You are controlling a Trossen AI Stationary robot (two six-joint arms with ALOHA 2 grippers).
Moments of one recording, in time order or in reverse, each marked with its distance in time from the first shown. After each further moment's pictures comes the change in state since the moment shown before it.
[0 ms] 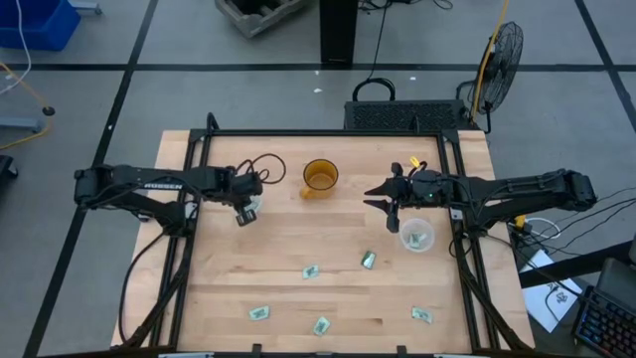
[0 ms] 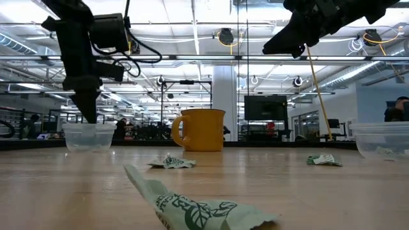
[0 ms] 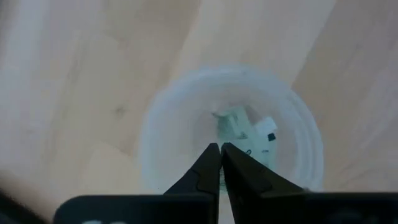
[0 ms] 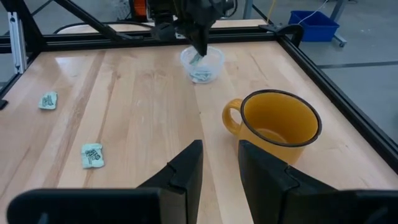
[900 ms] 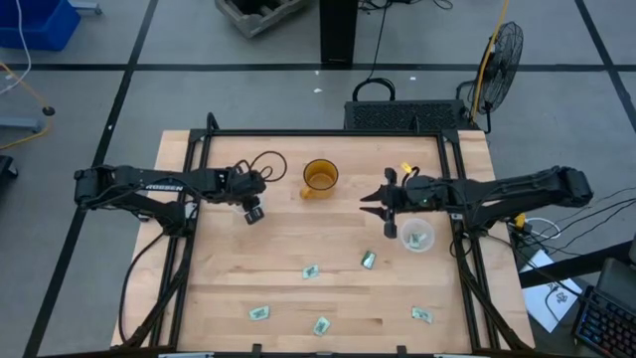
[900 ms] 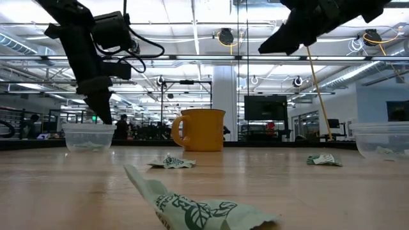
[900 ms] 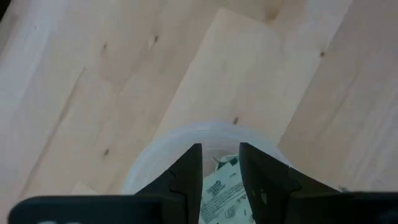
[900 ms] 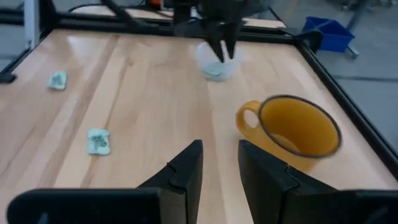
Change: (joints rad) left arm 0.007 0.000 -0.046 0.203 -0.010 0.002; right arm 0.060 0.066 0.021 0.023 0.000 -0.089
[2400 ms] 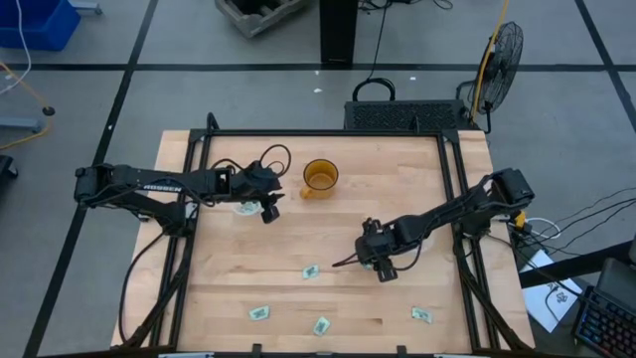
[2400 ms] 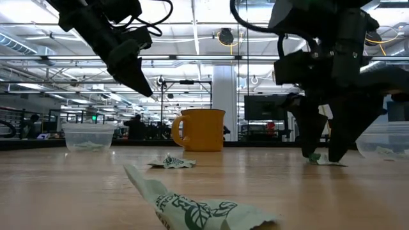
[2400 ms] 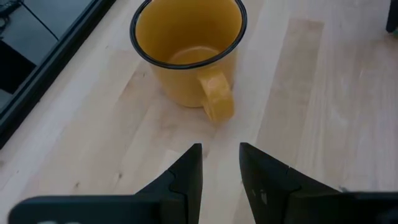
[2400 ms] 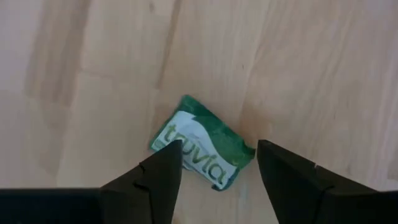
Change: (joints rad) left arm -0.074 -0.001 0.073 0.308 0.031 0.087; right arm 0.253 0.636 0.228 -0.435 -0.102 0.089
